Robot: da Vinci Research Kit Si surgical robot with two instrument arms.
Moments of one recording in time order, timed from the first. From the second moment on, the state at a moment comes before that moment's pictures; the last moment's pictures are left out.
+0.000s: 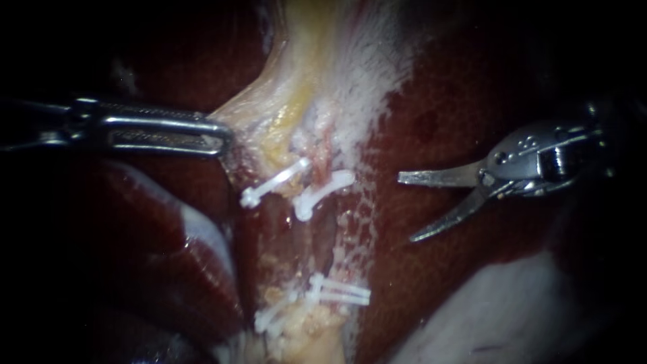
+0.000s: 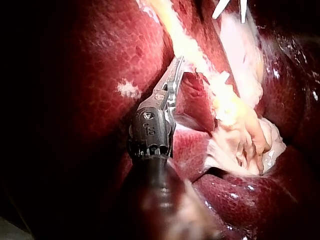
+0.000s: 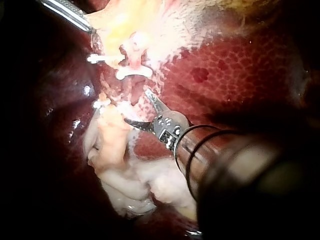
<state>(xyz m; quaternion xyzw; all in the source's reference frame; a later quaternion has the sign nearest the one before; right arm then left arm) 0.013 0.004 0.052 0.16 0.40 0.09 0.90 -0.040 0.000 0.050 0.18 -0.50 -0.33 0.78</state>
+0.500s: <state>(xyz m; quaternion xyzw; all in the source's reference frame) 0.013 0.004 0.052 0.16 0.40 0.09 0.90 -0.042 -0.002 0.052 0.20 -0.49 -0.33 0.78</state>
